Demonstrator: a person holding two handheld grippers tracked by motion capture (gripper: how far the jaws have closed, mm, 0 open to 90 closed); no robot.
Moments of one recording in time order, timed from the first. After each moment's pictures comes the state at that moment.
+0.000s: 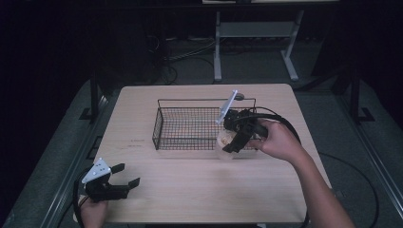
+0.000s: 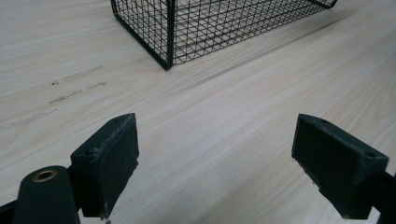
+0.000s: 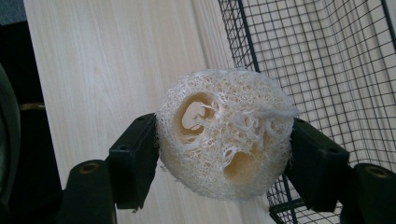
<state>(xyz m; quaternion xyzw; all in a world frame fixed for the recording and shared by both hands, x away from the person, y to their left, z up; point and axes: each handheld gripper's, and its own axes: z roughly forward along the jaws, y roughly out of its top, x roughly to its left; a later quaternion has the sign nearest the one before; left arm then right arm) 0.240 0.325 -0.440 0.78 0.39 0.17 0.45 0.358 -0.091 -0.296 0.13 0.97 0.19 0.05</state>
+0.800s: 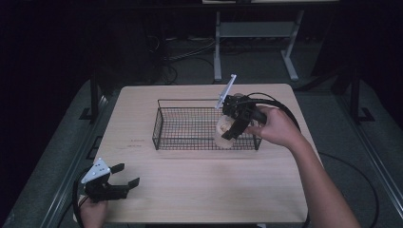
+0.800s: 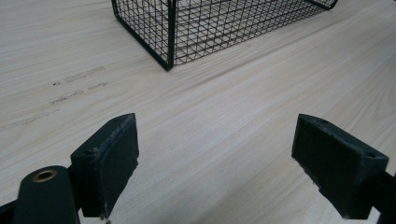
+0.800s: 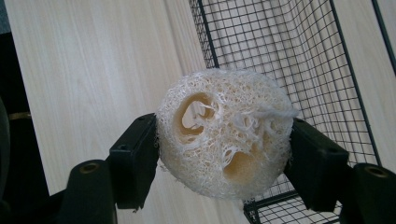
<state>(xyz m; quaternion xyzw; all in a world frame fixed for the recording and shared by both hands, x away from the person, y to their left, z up) 0.240 0.326 -0.440 0.78 0.39 0.17 0.45 0.384 -0.088 -0.274 0.14 0.97 0.18 0.06</state>
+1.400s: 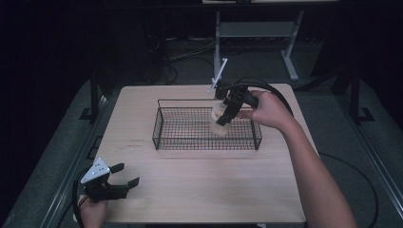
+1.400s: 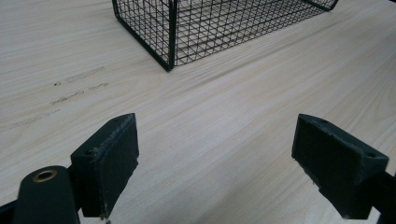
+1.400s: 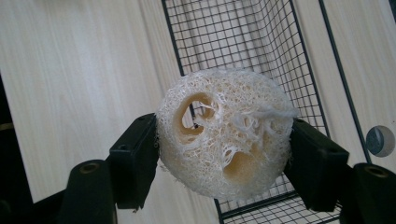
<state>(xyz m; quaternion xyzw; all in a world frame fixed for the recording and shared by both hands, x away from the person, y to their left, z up) 0.240 0.327 -0.440 0.78 0.39 0.17 0.46 0.419 -0.072 -0.258 0.15 0.97 0.17 0.06</state>
